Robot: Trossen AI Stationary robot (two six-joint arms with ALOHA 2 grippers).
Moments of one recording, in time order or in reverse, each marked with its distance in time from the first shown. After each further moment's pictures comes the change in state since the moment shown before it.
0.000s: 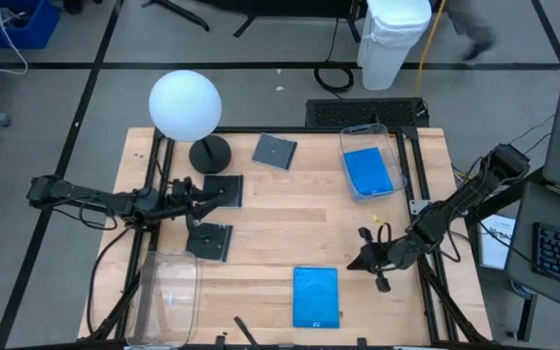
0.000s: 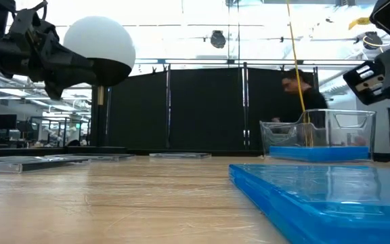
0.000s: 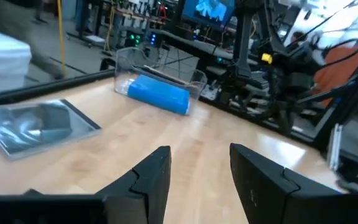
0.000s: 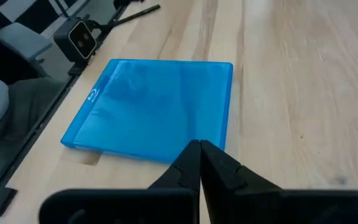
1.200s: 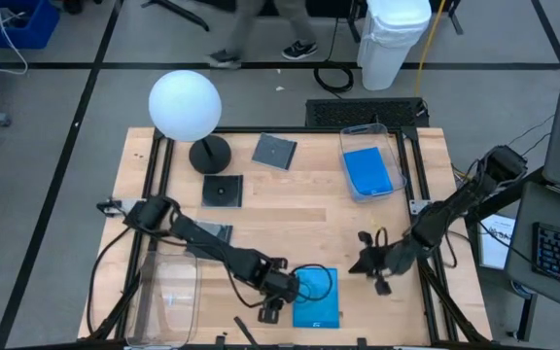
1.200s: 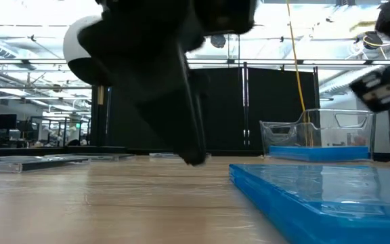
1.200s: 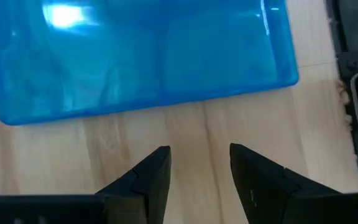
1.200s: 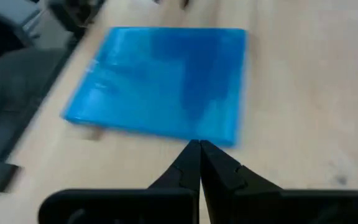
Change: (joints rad) left arm -0.298 1.783 1.549 -0.803 0.452 0.055; right arm 0.039 0.088 0.081 -0.109 -0.035 0.064
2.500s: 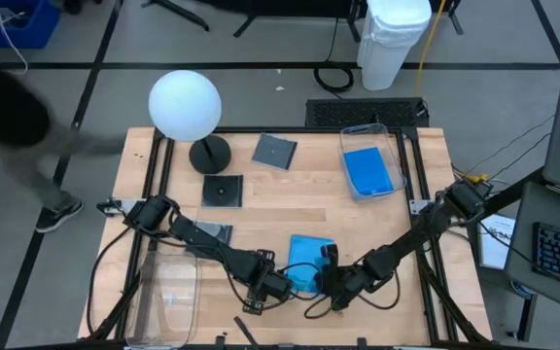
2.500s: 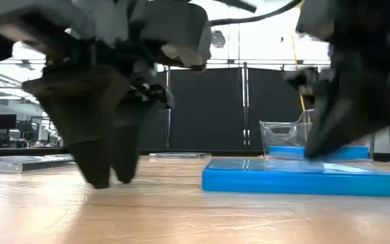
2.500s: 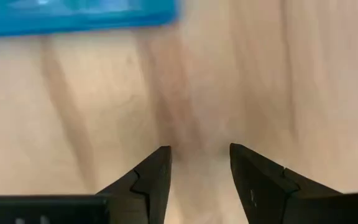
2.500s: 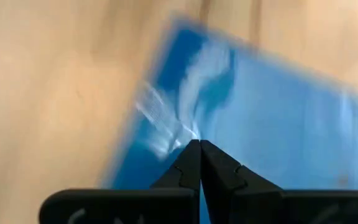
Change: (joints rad) left arm -0.011 -0.012 -0.002 -0.316 -0.087 0.088; right arm -0.100 0.567 0.548 -0.261 0.130 -0.203
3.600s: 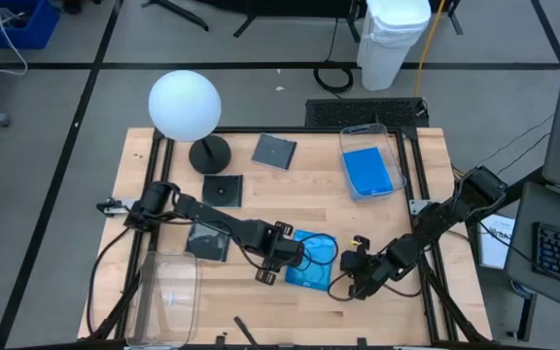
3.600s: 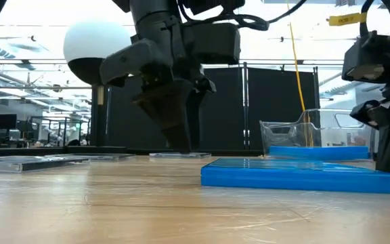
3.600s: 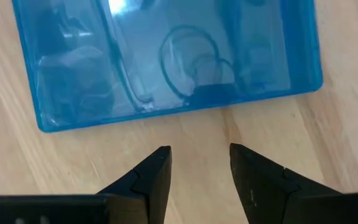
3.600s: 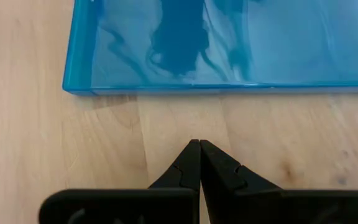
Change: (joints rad) left arm 0.180 -0.038 0.001 0.086 -0.076 0.348; right arm 0.037 -0.158 -0.334 0.004 -0.050 0.551
